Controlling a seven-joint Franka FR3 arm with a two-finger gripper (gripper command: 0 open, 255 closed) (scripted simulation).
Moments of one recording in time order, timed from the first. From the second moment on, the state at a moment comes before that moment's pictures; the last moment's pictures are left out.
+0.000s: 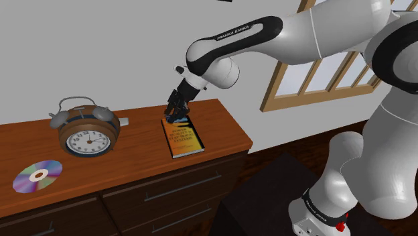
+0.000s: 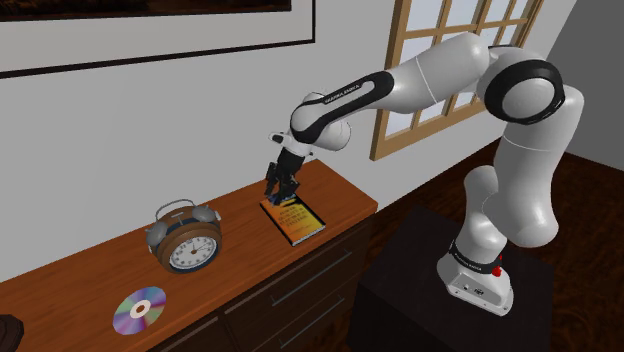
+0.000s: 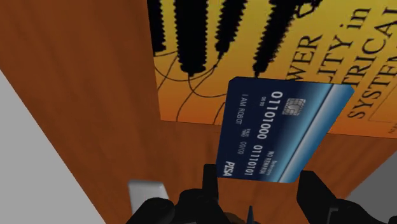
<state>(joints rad) 0.75 0.13 -0.34 -2.09 0.81 2.42 -1.50</state>
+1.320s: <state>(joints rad) 0.98 0.46 -0.23 -1.66 0.70 2.52 -1.04</state>
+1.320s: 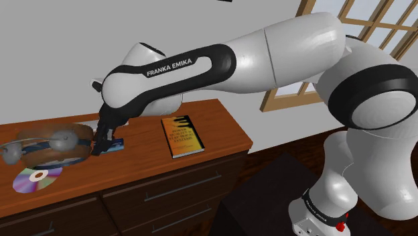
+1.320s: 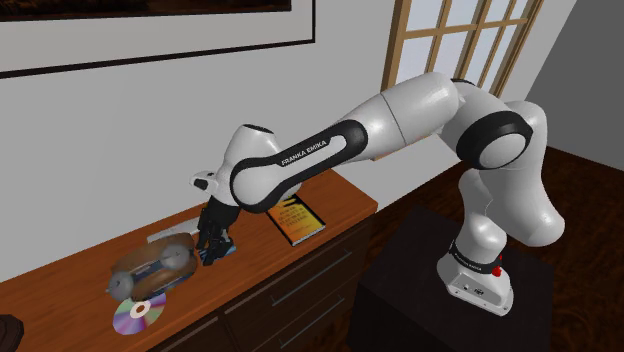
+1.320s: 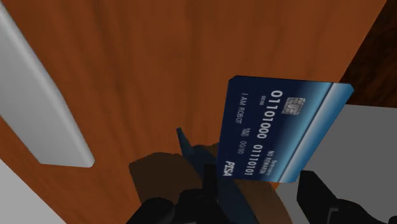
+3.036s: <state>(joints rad) 0.96 0.51 -0.19 -1.70 0.77 2.60 -1.12</state>
